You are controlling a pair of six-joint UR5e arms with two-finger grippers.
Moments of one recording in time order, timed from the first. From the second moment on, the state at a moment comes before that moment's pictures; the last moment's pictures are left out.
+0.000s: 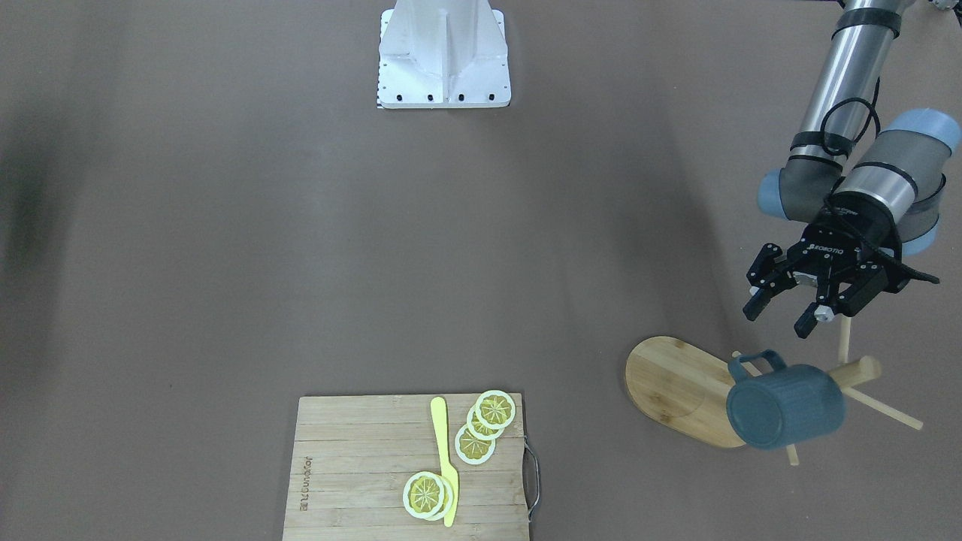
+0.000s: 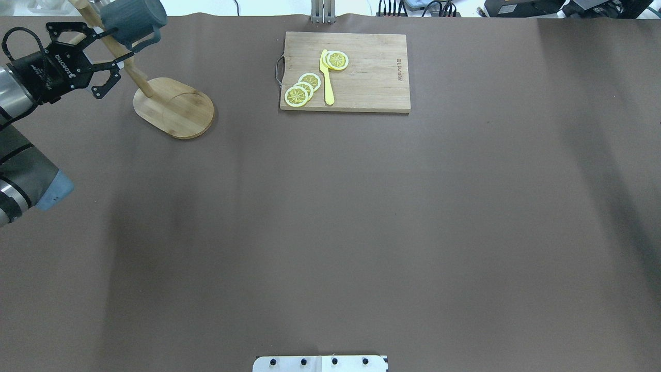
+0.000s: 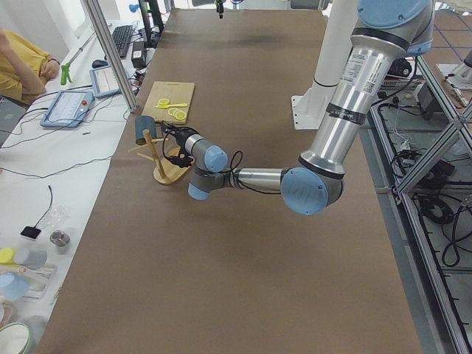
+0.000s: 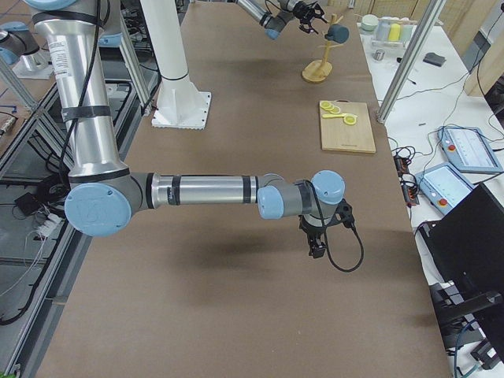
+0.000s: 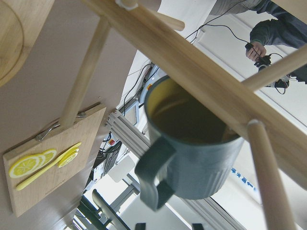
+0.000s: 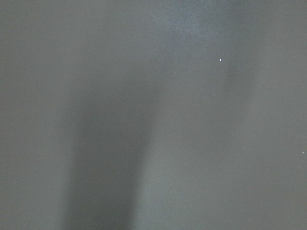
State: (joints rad) left arm -0.97 -1.92 -1.14 -3.60 -1.69 -2.89; right arm 1.43 -1.43 1.46 -1.45 2.34 -0.09
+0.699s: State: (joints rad) left arm -0.97 -1.68 -1.27 -3.75 -1.72 -2.62; right arm 1.43 -1.43 1.46 -1.45 2.34 -0.09
